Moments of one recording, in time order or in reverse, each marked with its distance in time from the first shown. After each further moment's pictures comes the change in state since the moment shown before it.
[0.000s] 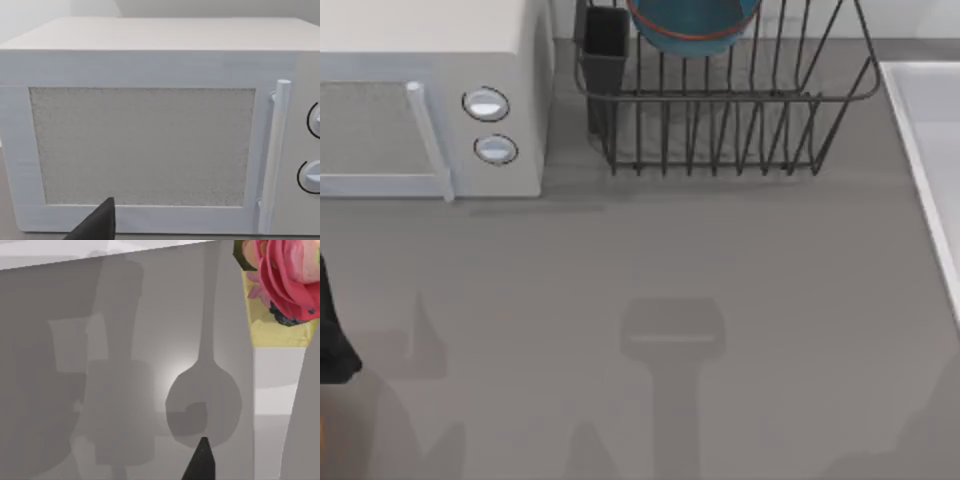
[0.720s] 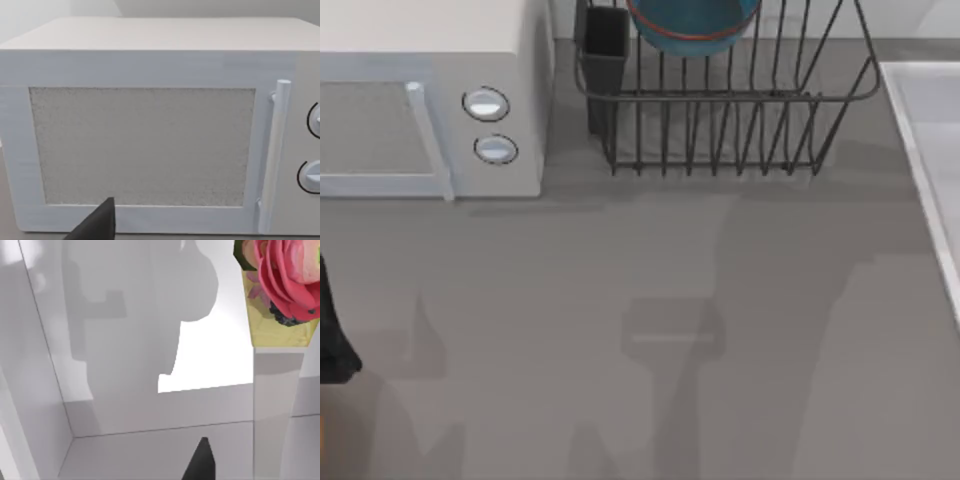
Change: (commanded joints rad) left arm 0.000 0.000 0.000 0.000 0.000 0.000; right arm 0.237 0.792 1.154 -0.391 0.006 0.243
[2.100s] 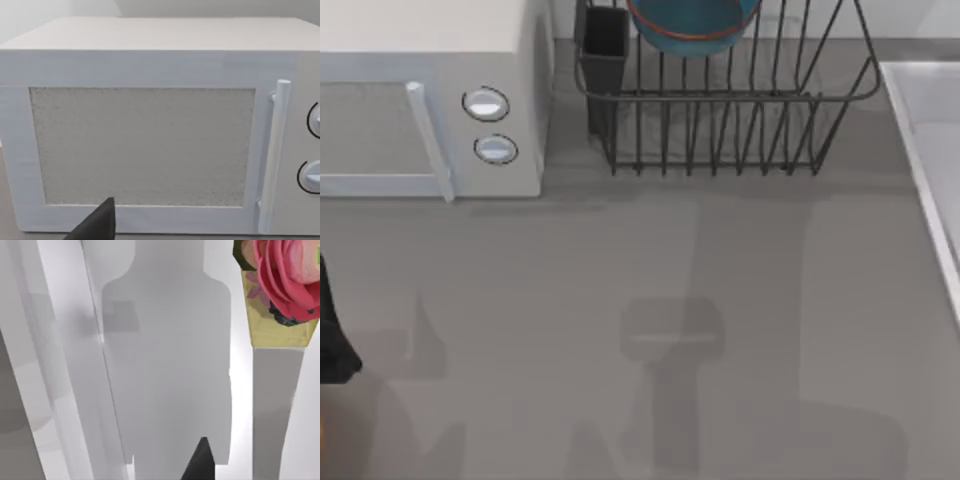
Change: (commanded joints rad) left arm 0.000 0.000 0.000 0.000 0.000 0.000; right arm 0.164 0.290 0.322 0.028 0.014 0.166
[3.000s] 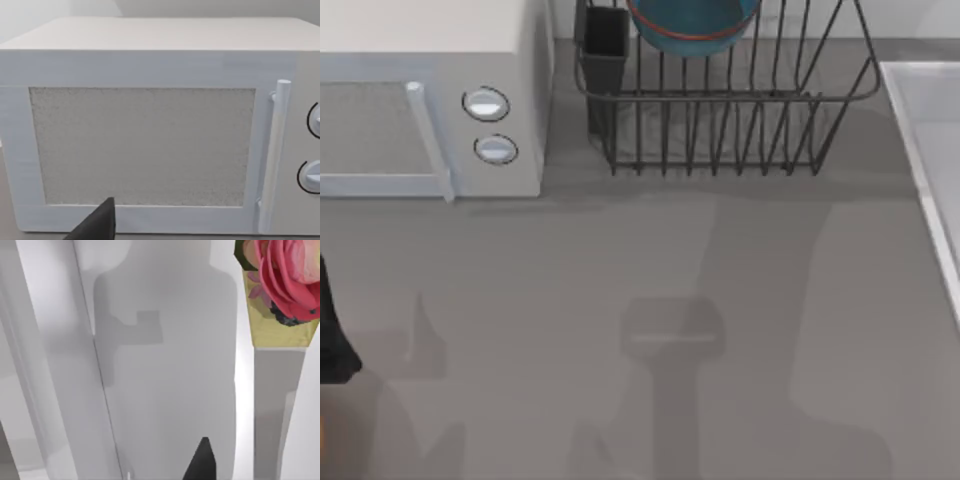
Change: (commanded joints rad) left arm 0.000 0.000 0.000 0.000 0.000 0.000; right arm 0.000 -0.065 -0.210 0.146 0.000 0.003
